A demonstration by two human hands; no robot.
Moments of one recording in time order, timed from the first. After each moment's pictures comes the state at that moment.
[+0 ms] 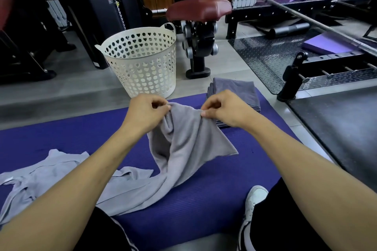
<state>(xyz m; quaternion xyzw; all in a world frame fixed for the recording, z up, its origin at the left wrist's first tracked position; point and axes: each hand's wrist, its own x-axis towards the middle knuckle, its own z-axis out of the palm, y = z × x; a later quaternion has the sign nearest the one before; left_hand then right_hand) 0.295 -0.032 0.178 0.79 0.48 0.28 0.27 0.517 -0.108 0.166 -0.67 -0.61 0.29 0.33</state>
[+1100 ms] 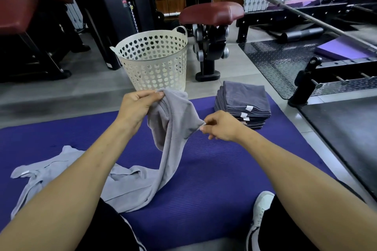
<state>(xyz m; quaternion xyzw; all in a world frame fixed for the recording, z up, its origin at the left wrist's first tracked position) 0.261 0.000 0.173 0.53 0.46 0.44 0.56 0.490 -0.092 0.120 -0.69 -0.60 0.33 0.24</state>
